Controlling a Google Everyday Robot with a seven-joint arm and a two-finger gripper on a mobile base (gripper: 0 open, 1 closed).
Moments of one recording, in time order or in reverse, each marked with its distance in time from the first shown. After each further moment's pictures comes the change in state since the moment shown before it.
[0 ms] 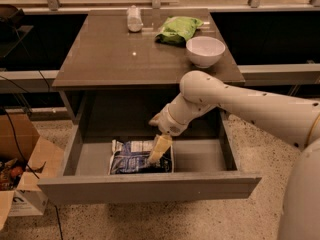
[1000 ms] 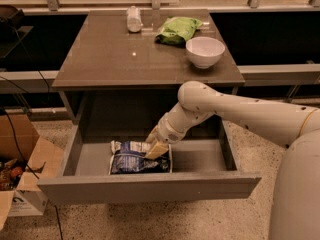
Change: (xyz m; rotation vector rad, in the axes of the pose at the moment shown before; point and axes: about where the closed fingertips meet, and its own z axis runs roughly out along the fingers) arm 0.016 0.012 0.033 -0.062 -0.009 0.042
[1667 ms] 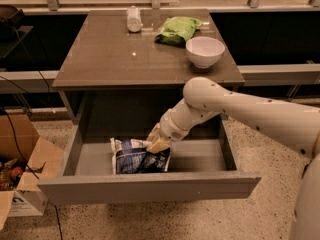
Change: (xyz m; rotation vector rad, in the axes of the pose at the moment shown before) arm -0.016 0.006 -0.025 0.043 -0.045 -0.033
